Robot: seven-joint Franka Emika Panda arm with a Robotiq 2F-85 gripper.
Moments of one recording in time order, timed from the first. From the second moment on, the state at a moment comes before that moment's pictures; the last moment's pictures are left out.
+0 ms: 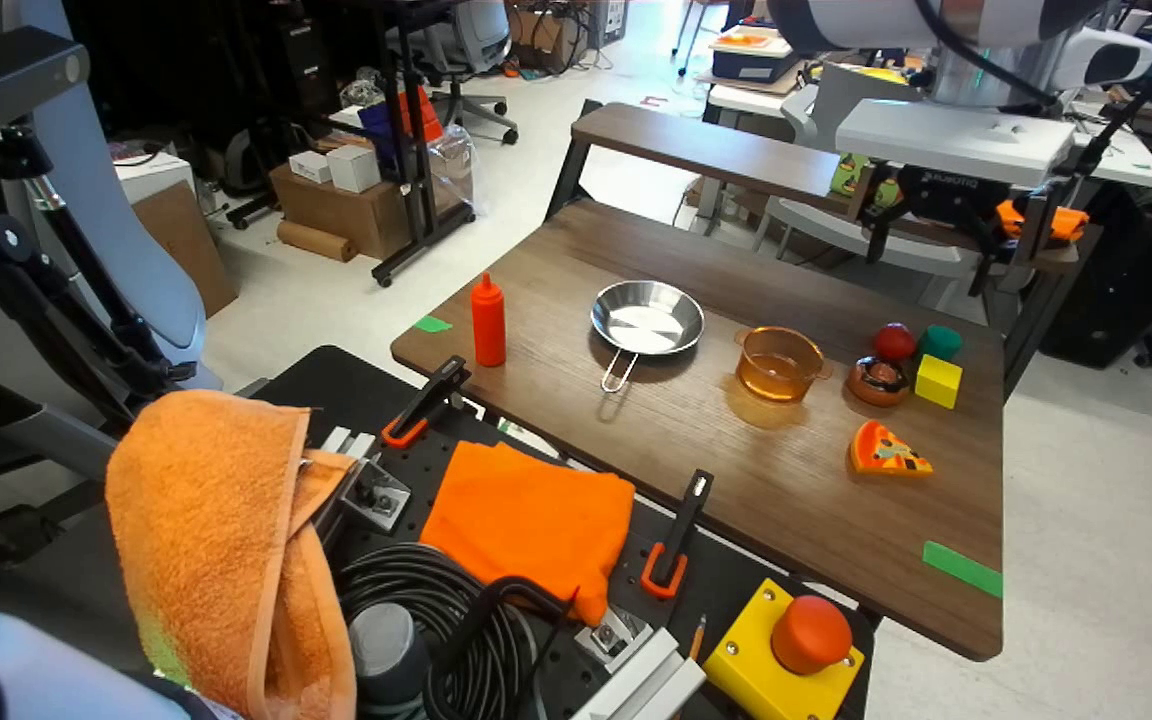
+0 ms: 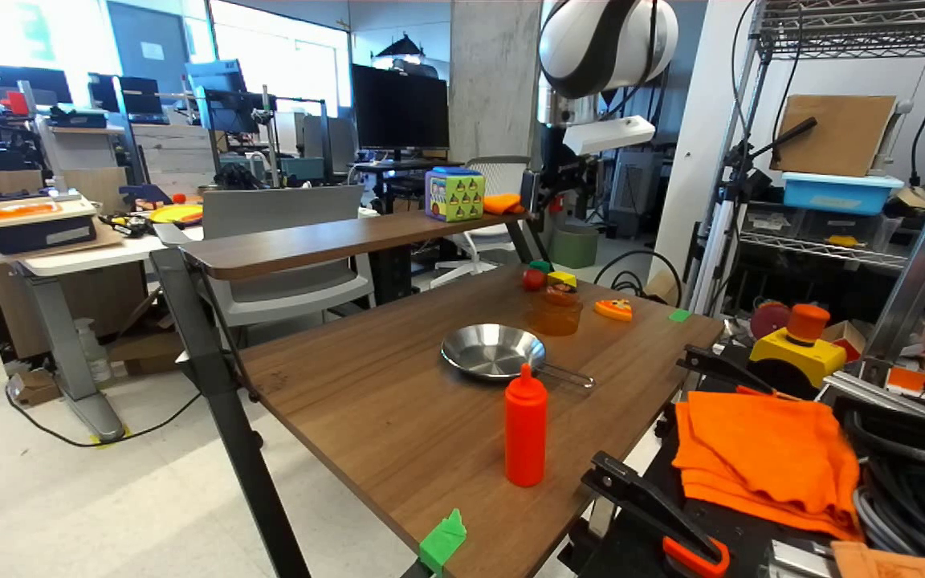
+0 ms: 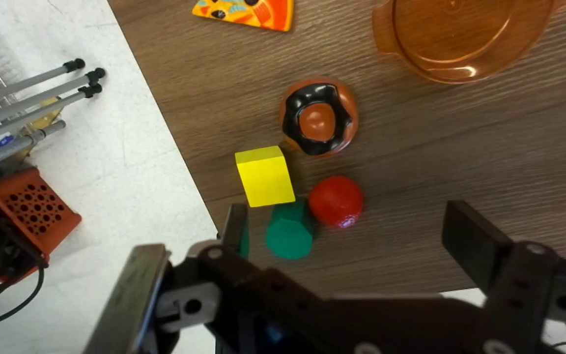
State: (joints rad) arm -0.11 0.52 -0.20 -1.89 -0.16 2.51 0.15
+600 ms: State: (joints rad) arm -0.11 0.52 -0.19 -1.87 -0.15 2.45 0.11
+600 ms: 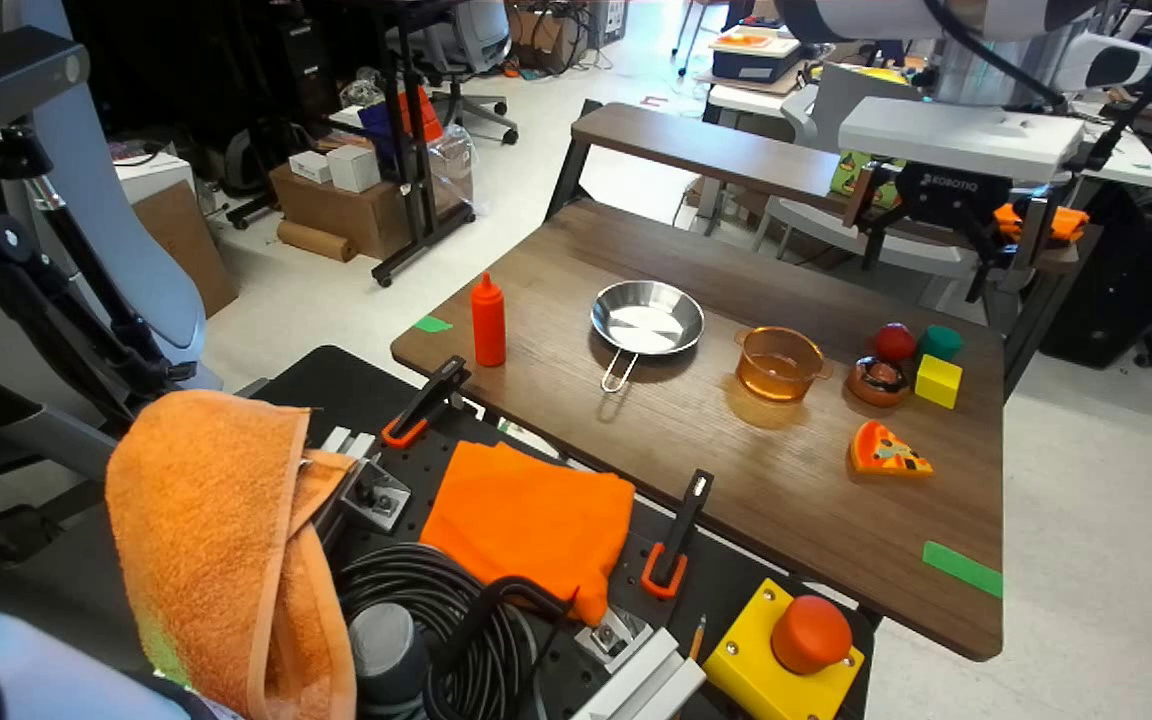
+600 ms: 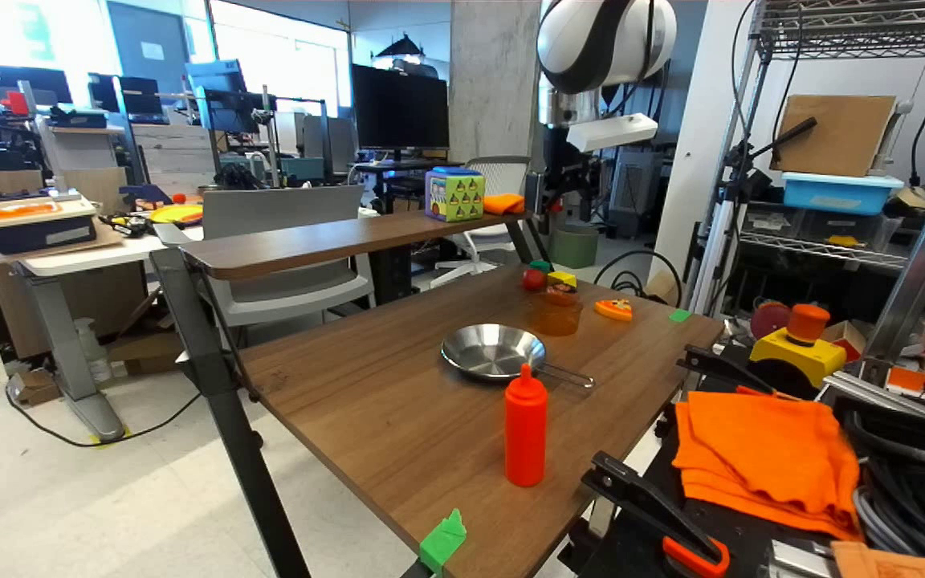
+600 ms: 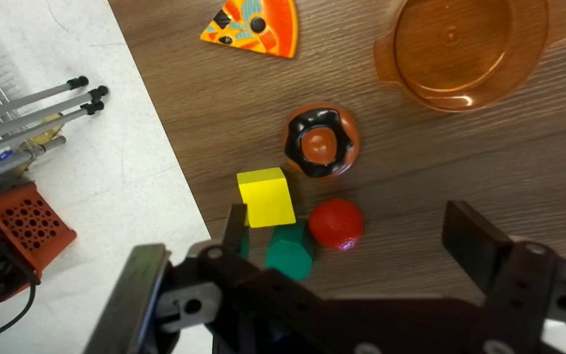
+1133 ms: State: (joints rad) arm -0.12 0.52 -0.18 -1.83 -0.15 2.35 0.07
